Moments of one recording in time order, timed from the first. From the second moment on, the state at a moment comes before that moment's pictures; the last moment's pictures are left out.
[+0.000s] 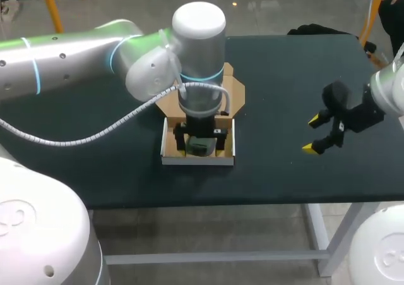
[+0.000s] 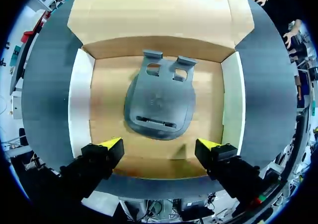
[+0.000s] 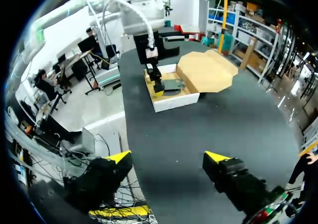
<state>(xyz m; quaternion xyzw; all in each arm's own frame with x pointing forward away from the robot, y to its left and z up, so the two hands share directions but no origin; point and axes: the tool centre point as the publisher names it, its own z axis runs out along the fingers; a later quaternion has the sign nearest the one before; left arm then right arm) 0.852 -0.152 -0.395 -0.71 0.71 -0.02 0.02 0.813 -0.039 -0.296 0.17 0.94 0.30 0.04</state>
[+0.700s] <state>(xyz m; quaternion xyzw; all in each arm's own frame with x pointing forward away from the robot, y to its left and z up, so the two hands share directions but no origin) 0.821 -0.155 -0.395 -0.73 0.69 0.00 0.00 0.813 -0.039 -0.296 0.17 0.94 0.30 0.04</state>
